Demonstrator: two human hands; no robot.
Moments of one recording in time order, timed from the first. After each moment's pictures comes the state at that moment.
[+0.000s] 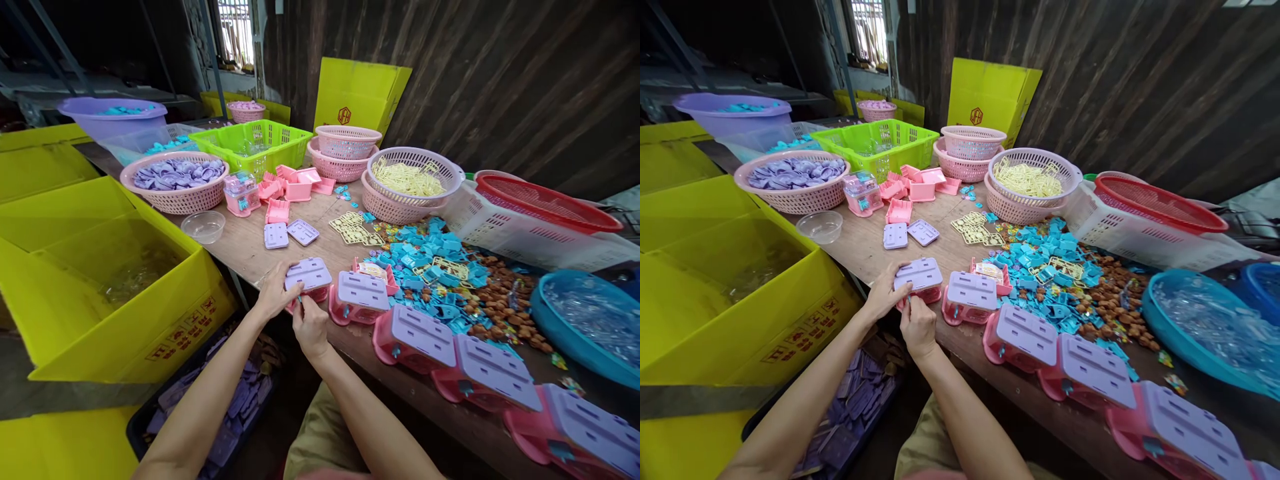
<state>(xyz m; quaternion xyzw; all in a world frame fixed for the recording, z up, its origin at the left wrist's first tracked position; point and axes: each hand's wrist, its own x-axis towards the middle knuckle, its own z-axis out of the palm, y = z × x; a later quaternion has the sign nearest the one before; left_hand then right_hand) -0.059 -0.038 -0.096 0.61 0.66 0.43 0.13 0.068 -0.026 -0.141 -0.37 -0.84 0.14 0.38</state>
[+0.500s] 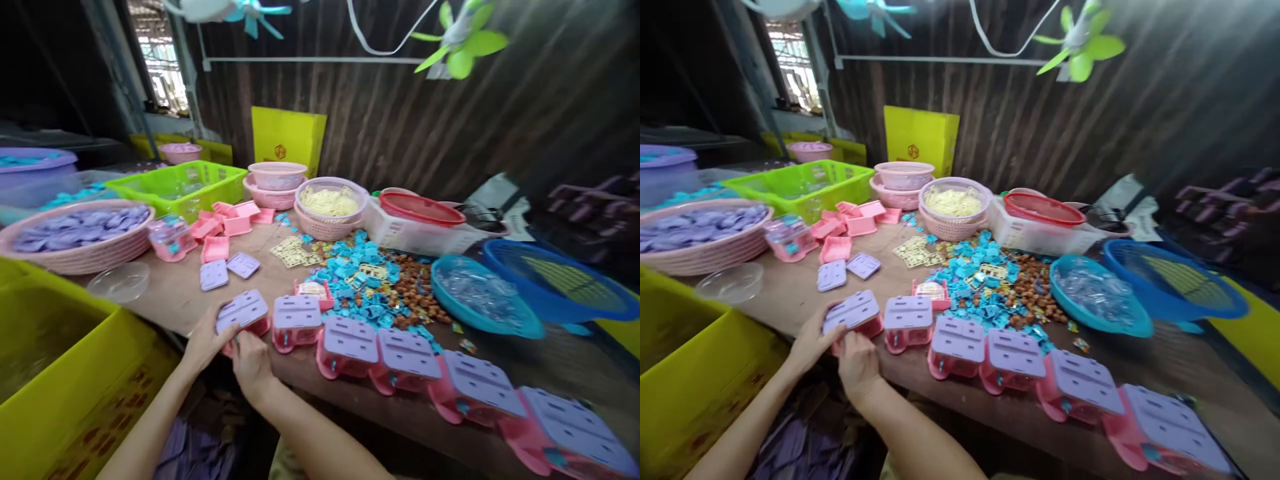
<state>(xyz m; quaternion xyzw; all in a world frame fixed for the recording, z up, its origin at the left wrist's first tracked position) -0.060 -0.039 -0.089 0.58 0.69 0.41 0.15 0.061 -0.027 -0.130 -0.40 -0.84 0.06 0.36</state>
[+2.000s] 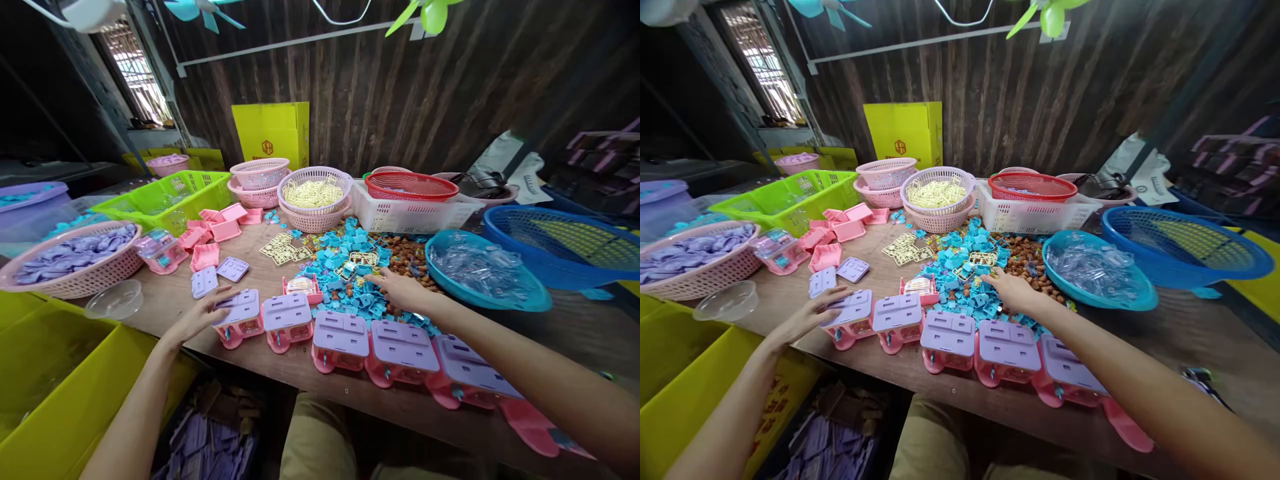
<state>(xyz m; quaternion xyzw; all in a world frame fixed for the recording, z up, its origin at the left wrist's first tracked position) -0.083 0.011 -0.049 0.70 0.62 0.26 0.24 0.357 0.130 -0.010 -0.51 -0.85 0.00 -0.12</state>
